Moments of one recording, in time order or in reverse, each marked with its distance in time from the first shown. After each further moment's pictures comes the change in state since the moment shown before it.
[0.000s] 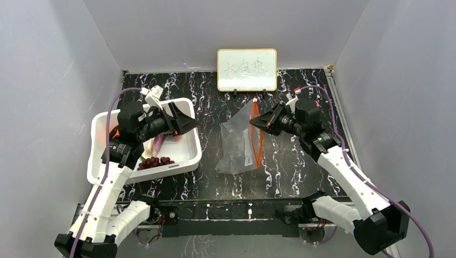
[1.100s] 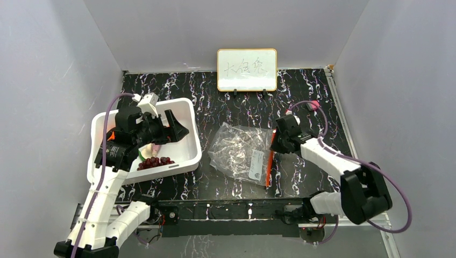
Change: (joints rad) left arm 0.027 -0.025 0.067 -0.316 -0.246 0.204; right arm -0.008 0.308 -0.178 -0.166 0.492 -0.409
